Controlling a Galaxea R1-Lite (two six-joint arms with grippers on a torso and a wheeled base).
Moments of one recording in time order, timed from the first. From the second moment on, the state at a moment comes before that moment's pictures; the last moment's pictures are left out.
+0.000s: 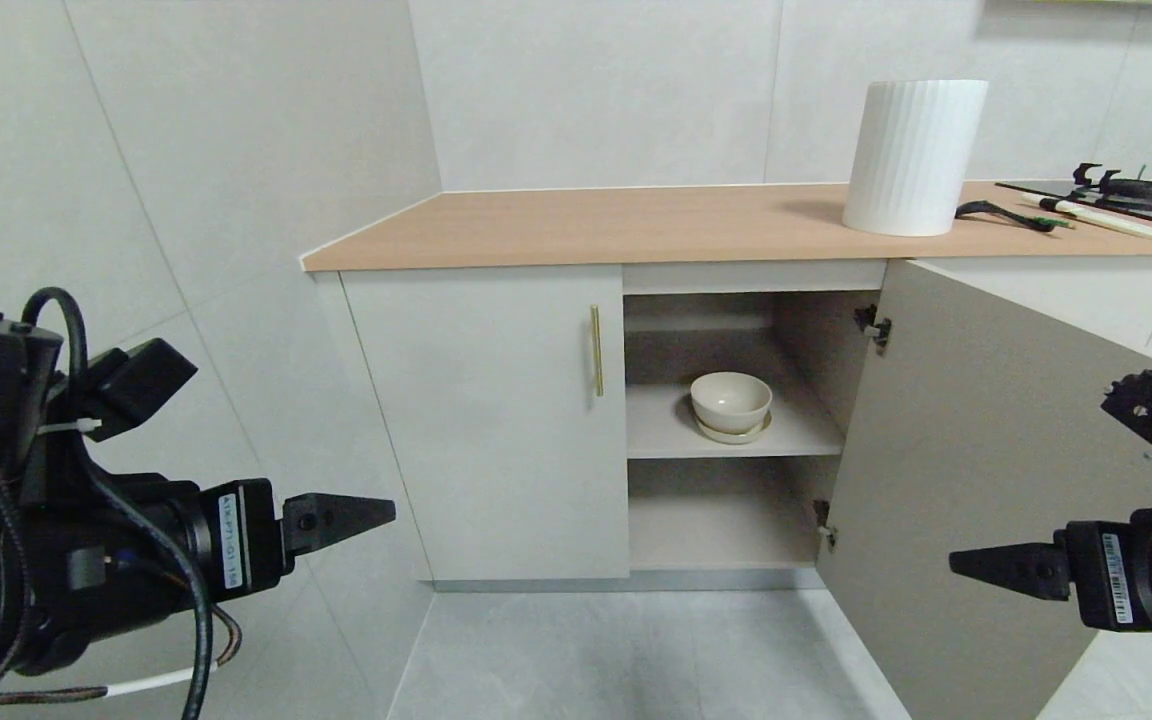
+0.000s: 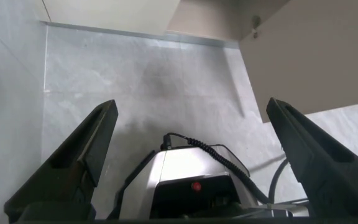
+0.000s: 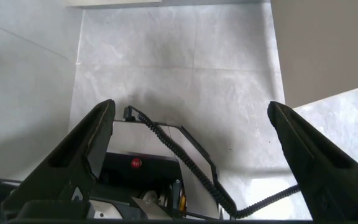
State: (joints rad) left arm -0.45 1.24 -0.84 0.23 0.06 -0.54; right arm 0.48 1.24 -0.82 0.34 -0.13 0.43
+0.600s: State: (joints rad) left arm -0.45 1.24 -0.84 0.23 0.07 -0.53; right arm 0.48 1.23 -0.81 0.34 -0.13 0.42
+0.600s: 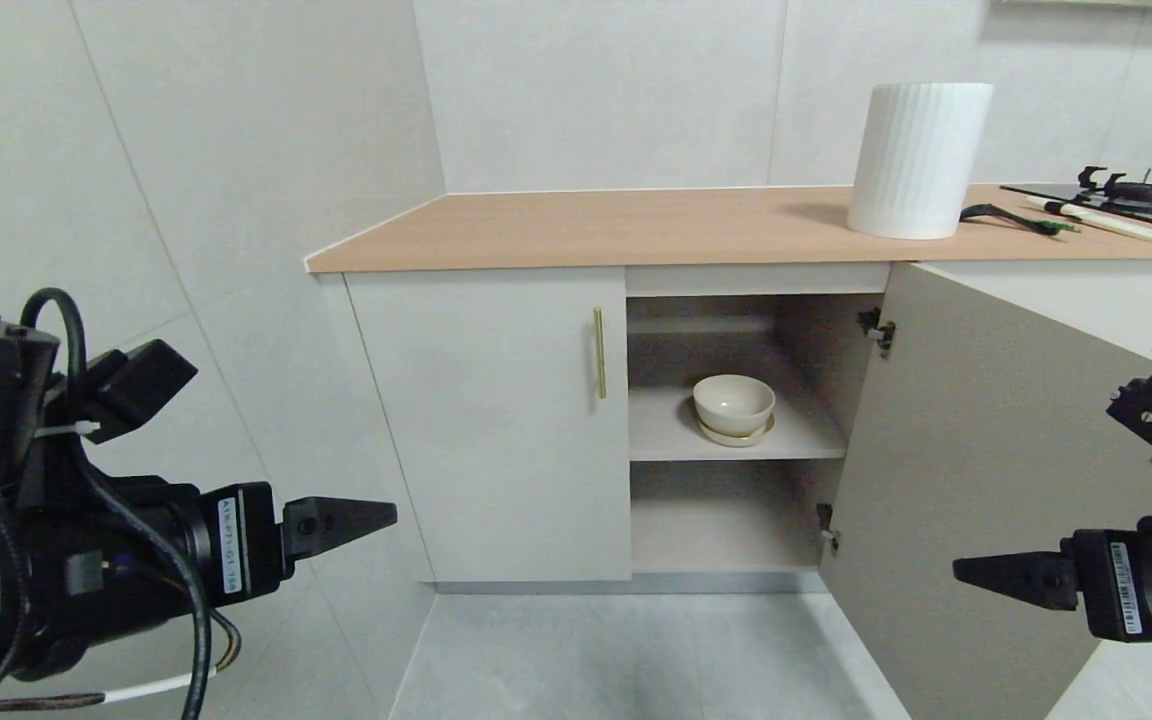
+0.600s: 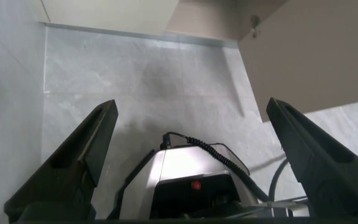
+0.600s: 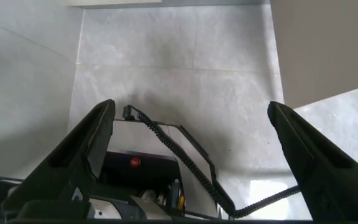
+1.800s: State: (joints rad) left arm -0.46 1.24 -0.81 0.23 0.06 -0.51; right arm 0.23 1.10 -0.89 0.64 -0.18 0.15
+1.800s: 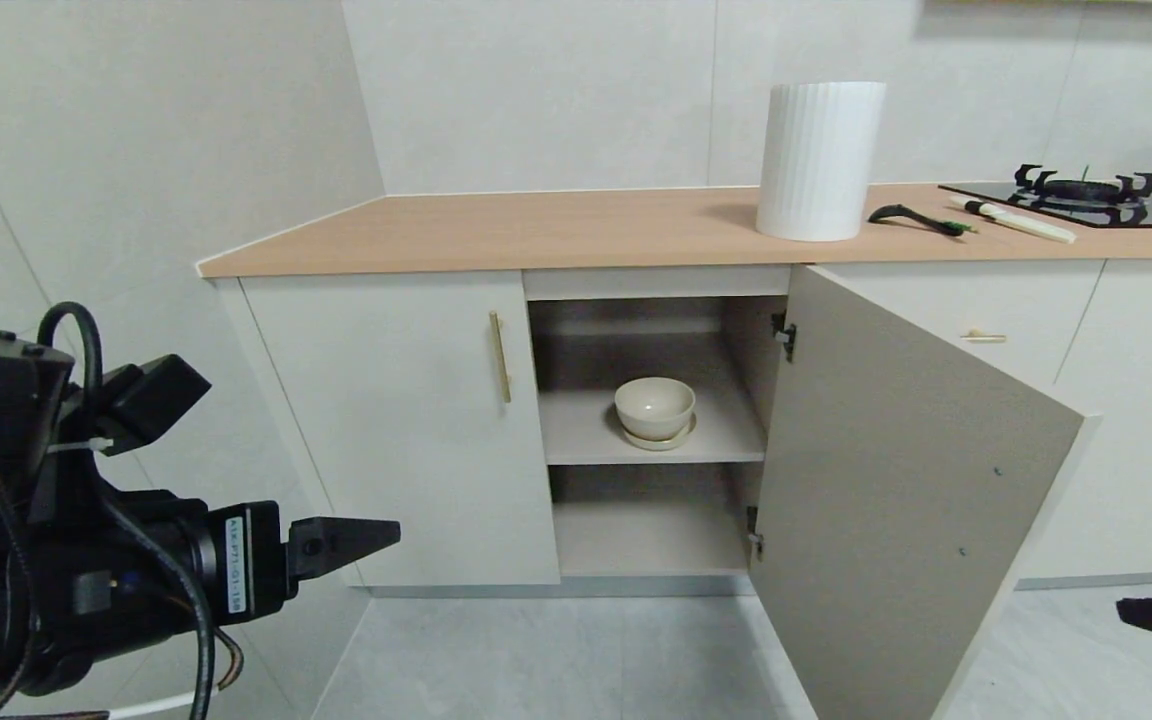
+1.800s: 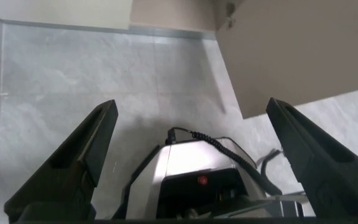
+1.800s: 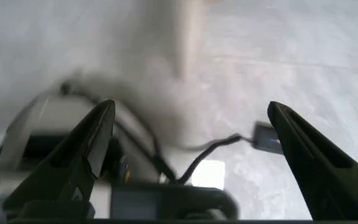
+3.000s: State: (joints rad) left arm -0.46 1.24 -0.81 0.23 0.06 -0.50; right arm -0.16 1.47 -0.78 0.02 -0.05 0.21
